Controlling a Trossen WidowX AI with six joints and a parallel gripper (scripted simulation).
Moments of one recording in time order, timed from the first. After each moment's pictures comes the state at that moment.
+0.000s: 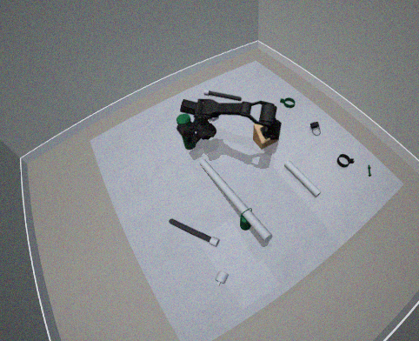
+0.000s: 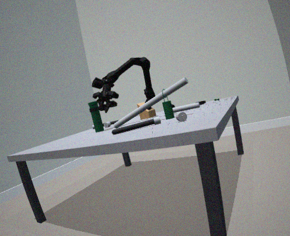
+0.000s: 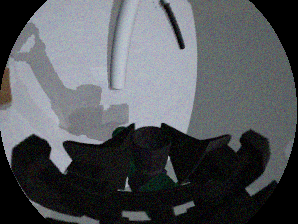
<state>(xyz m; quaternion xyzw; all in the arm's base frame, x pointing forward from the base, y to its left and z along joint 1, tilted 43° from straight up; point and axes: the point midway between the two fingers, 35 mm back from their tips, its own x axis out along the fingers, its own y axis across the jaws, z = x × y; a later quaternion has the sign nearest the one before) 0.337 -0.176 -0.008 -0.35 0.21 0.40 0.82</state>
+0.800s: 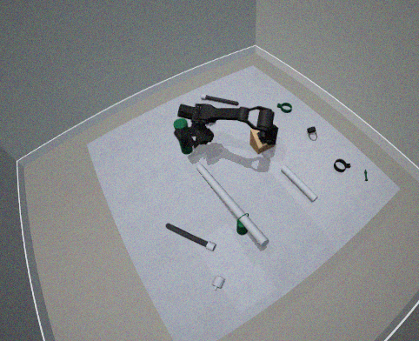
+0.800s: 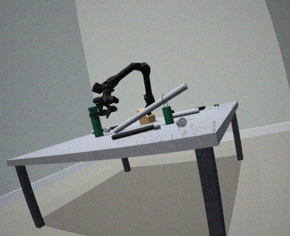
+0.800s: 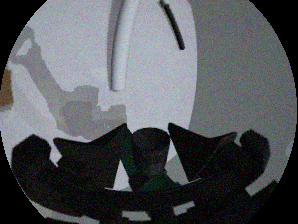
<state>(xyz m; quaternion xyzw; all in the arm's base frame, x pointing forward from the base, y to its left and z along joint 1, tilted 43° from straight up) 0.336 -0.175 -0.005 -0.35 0.21 0.40 0.82</state>
